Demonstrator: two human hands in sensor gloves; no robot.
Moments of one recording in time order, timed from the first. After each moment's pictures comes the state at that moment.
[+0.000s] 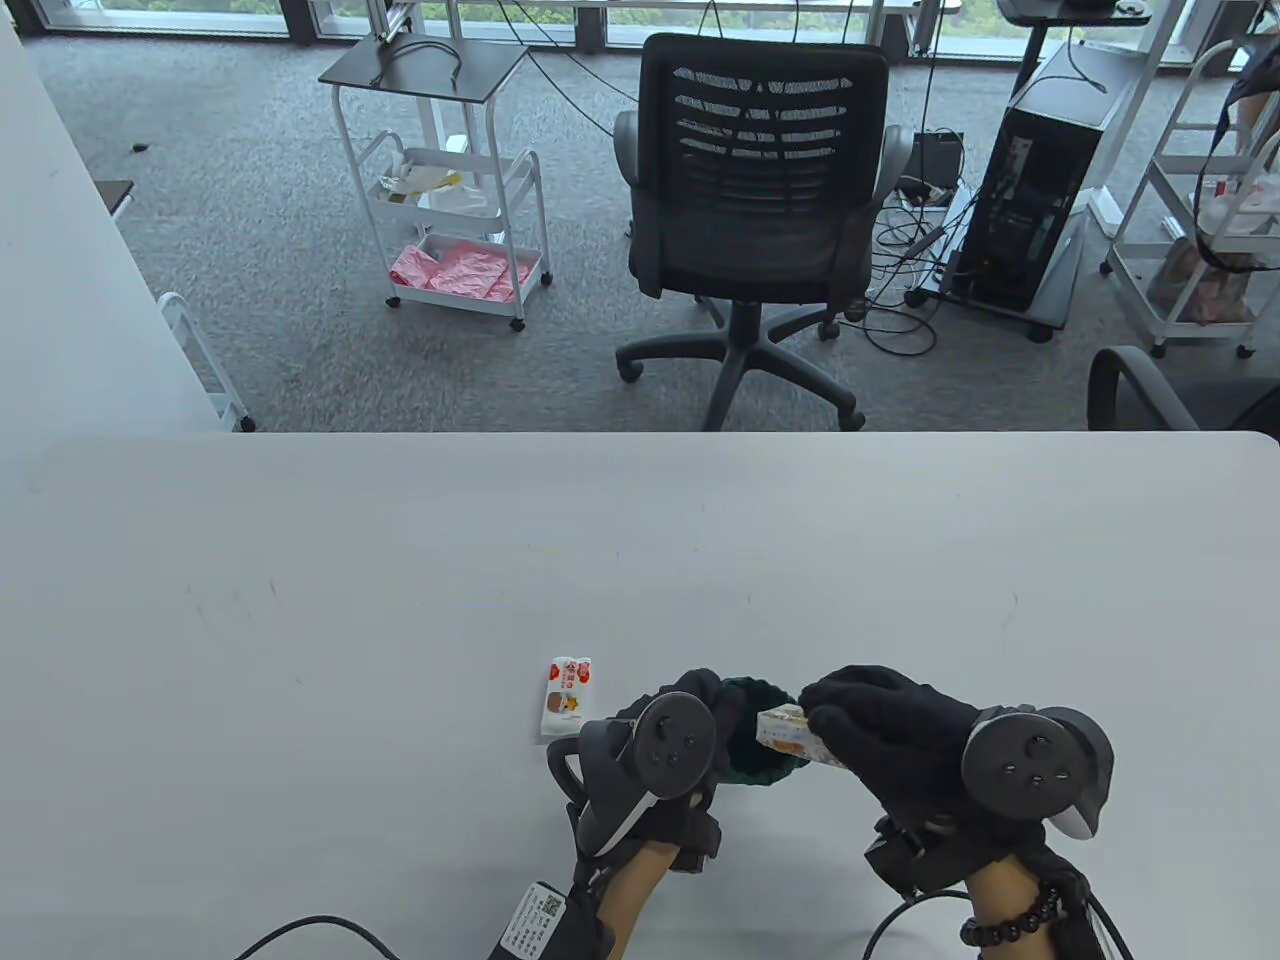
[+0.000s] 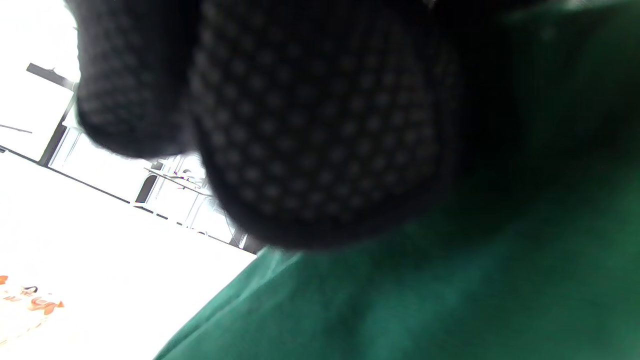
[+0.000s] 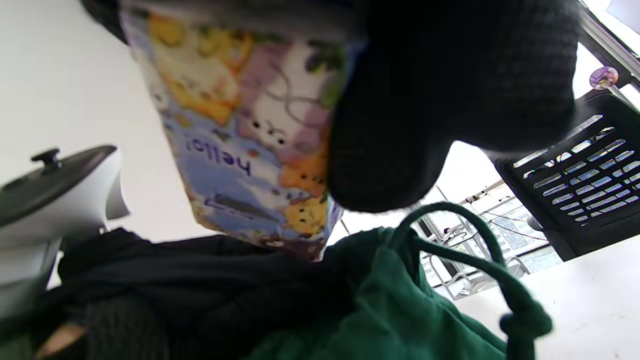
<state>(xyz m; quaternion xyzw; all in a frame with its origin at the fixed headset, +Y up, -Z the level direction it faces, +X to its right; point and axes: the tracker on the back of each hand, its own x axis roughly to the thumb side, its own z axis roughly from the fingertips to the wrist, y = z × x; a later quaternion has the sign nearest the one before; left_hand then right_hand) -0.043 -0.642 -0.299 0.14 -0.07 0.21 0.97 0.189 -0.608 -0.281 0.26 -0.18 0.88 0.34</state>
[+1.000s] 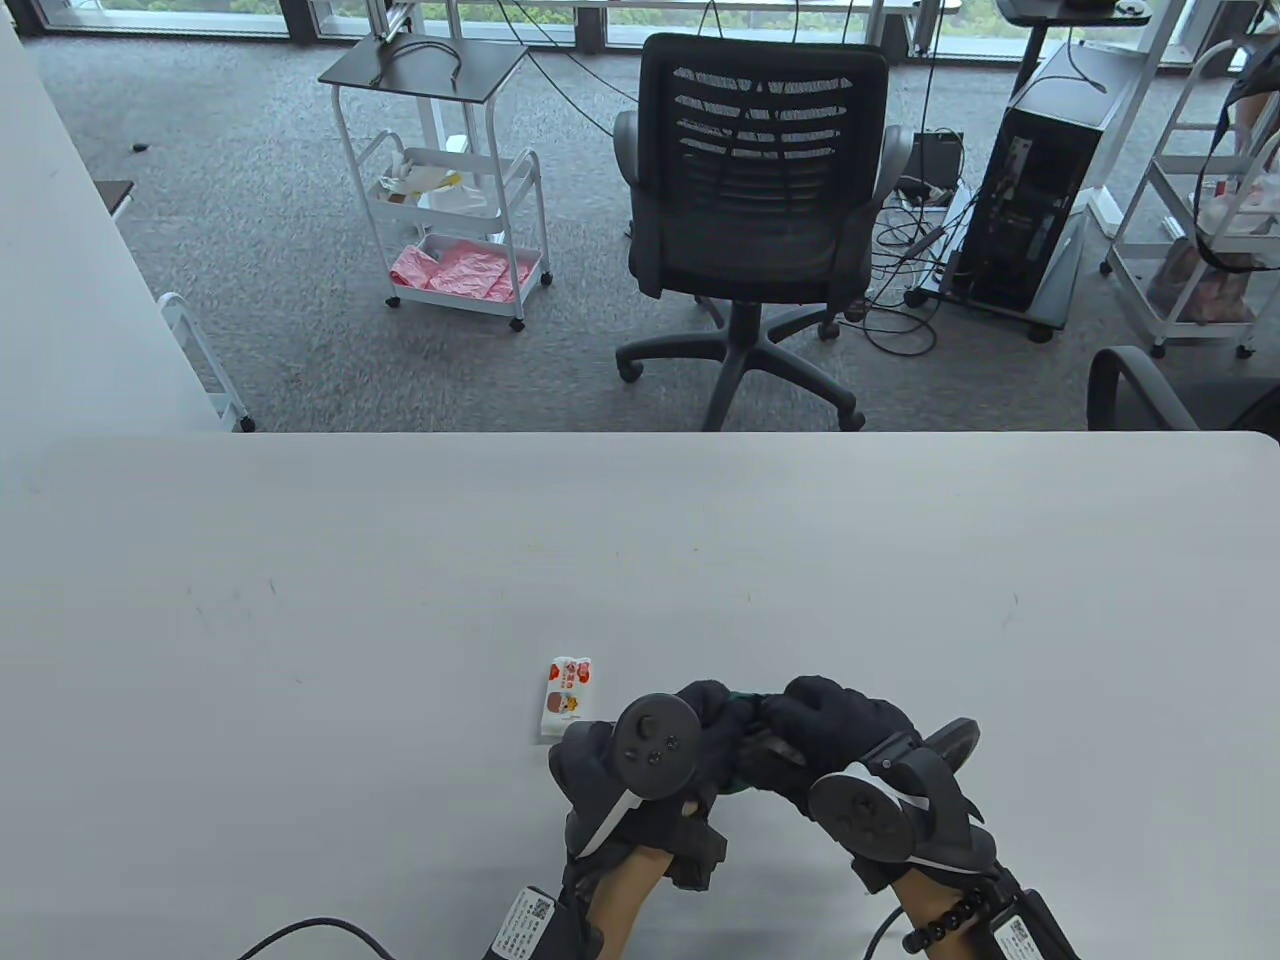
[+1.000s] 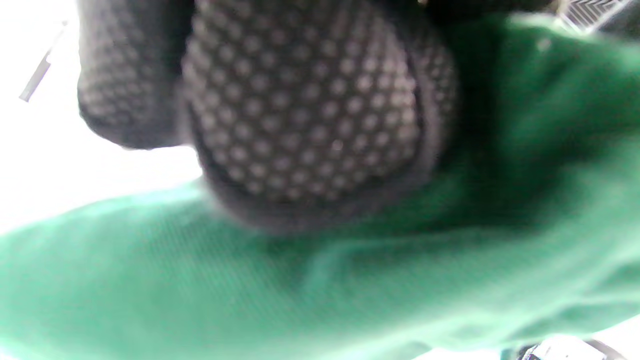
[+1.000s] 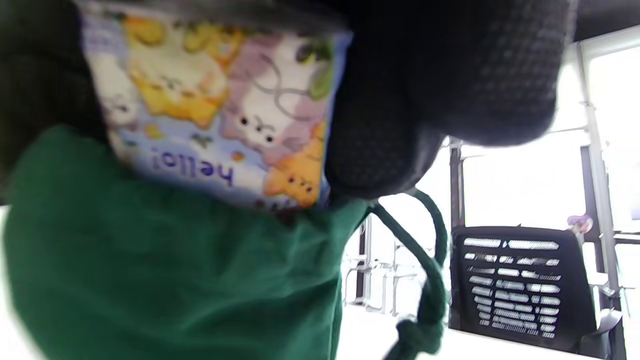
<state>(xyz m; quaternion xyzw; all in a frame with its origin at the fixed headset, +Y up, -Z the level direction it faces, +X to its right) -0.049 -0.651 -0.301 0.09 -0.09 0.28 0.95 0.138 -0.622 -0.273 0.24 -0.27 0.93 0.07</state>
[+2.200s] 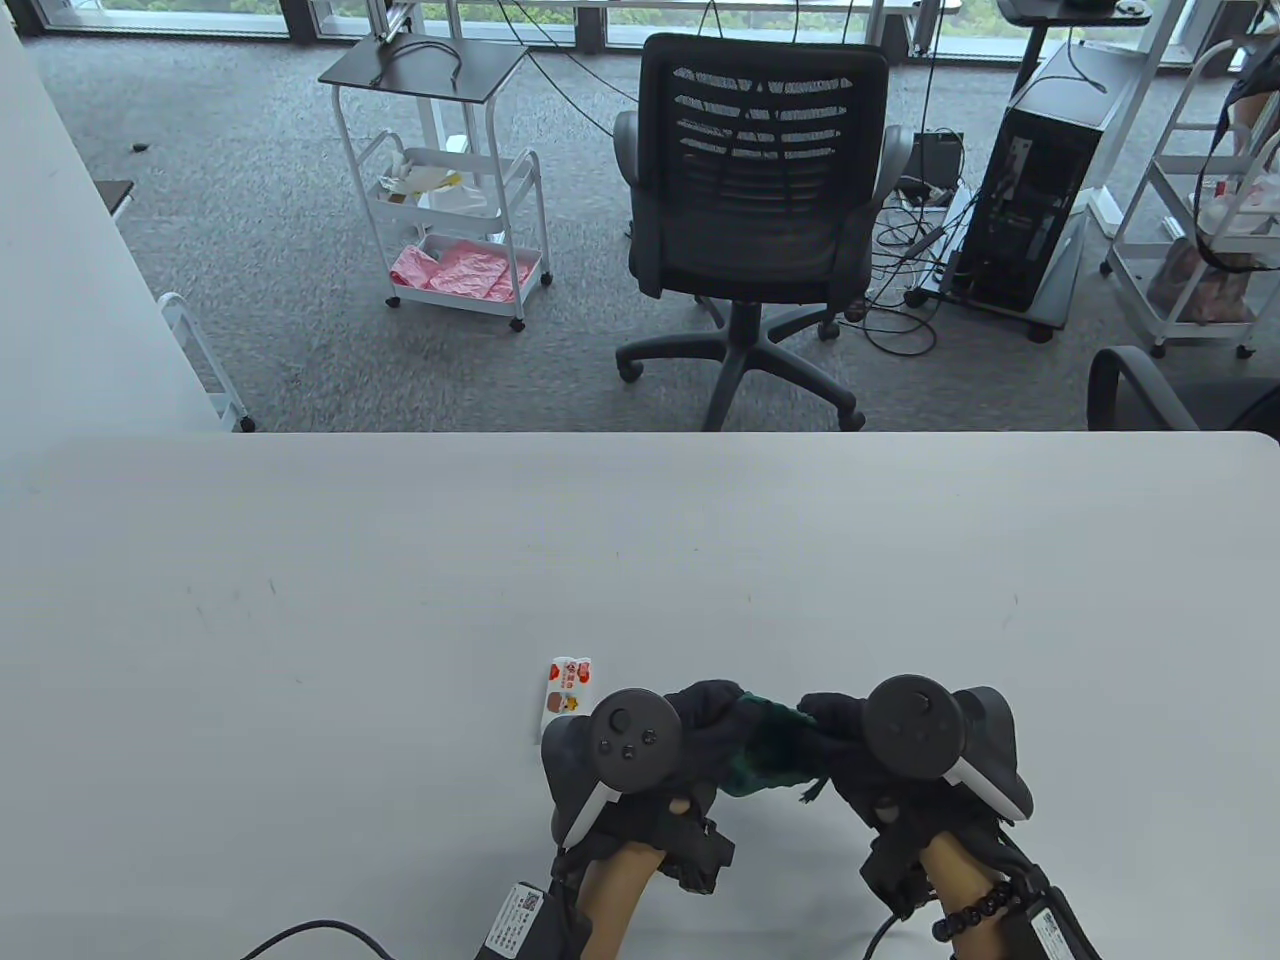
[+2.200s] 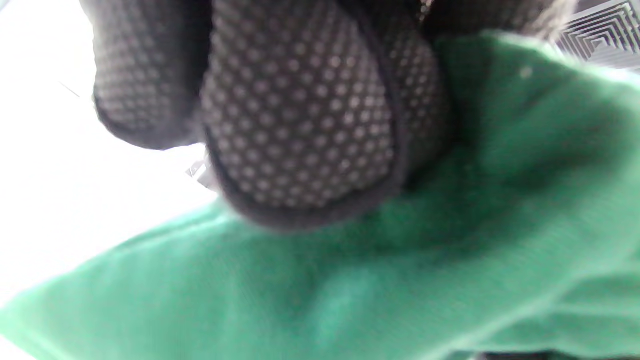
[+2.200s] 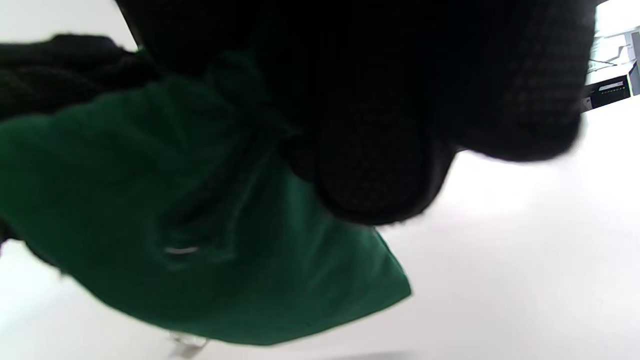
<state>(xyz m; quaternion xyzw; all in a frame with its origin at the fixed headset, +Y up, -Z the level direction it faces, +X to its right) -0.052 -0.660 -0.309 0.07 -0.13 0.34 0.93 0.177 -0.646 -0.305 0.12 -0.04 0.96 0.23</state>
